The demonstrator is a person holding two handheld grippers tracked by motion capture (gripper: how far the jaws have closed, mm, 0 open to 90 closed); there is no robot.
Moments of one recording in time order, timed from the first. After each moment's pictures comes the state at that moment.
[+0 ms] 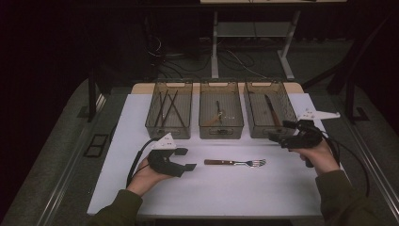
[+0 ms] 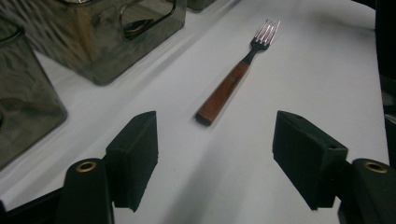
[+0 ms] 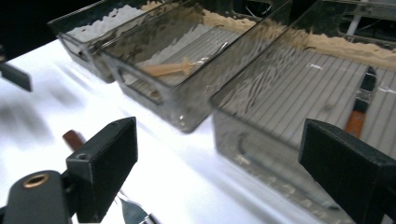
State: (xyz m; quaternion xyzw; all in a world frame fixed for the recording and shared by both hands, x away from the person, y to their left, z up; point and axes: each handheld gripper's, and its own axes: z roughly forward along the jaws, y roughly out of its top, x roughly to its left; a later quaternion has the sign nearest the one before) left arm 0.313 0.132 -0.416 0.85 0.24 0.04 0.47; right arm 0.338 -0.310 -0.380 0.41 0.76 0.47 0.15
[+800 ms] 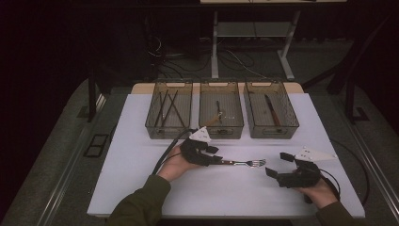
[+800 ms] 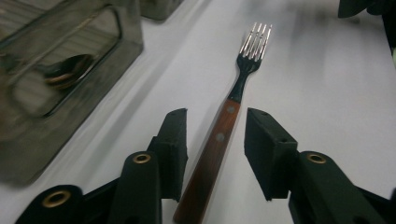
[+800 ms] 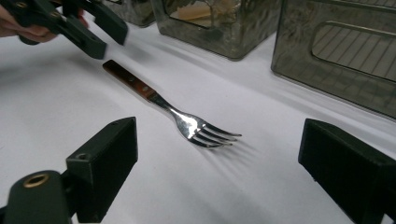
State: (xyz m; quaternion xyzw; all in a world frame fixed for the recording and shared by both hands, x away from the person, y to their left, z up) left arm 0.348 0.043 -0.426 0.89 0.16 0.01 0.43; right arm 0.260 -0.300 -0.436 0.40 0.77 0.48 0.14
